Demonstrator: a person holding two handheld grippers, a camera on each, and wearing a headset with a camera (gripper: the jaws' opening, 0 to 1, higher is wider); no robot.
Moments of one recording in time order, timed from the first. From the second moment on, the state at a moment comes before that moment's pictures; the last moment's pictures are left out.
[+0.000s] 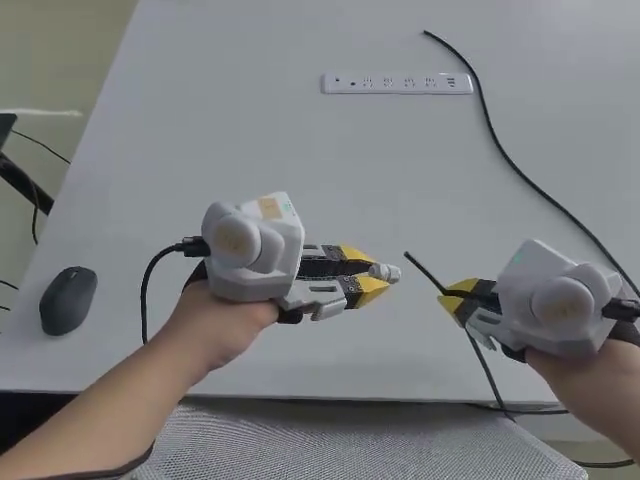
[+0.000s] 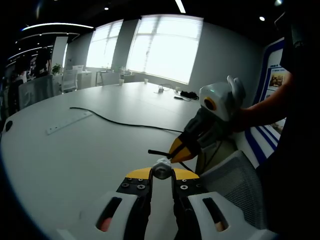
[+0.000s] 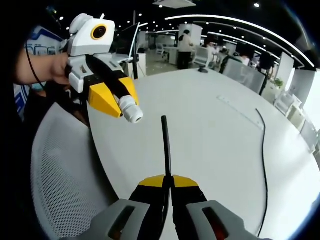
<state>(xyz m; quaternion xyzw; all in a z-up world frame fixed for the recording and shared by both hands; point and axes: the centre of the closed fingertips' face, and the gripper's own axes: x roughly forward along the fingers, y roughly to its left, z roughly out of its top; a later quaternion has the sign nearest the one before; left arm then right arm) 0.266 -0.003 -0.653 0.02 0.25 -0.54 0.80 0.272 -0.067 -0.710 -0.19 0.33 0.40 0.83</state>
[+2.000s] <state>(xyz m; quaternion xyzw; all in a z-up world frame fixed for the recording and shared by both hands) 0.242 0.072 -0.742 -0.03 0.28 -0.53 0.80 0.369 0.065 -0.724 -0.32 0.34 0.44 0.77</state>
